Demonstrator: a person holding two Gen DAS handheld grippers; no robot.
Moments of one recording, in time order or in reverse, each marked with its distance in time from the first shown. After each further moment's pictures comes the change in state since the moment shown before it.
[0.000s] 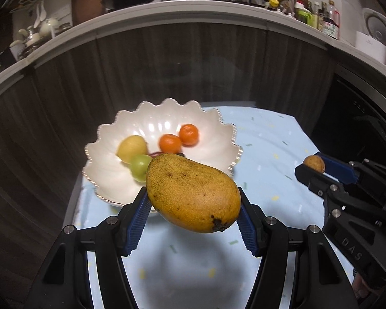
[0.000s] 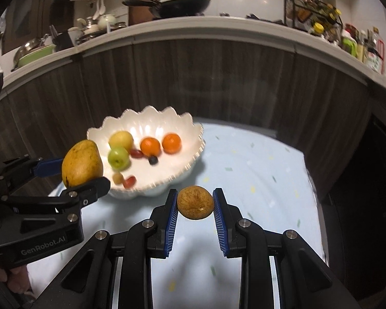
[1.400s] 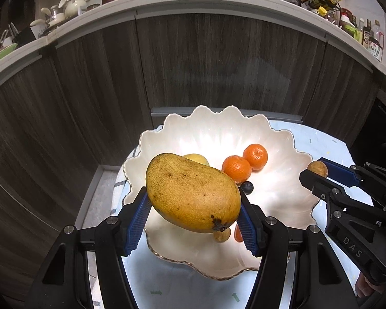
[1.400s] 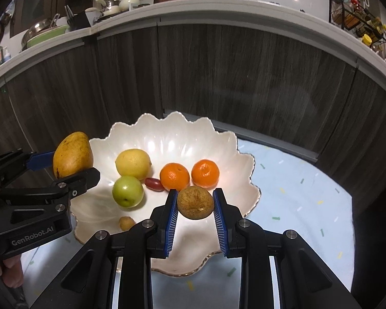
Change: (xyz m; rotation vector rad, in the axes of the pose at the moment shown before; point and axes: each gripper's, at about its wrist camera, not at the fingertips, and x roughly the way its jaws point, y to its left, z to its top) left arm 0.072 0.085 0.036 -0.108 0.035 0.101; right arm 0.114 0.041 0.060 -0.081 0.088 0.095
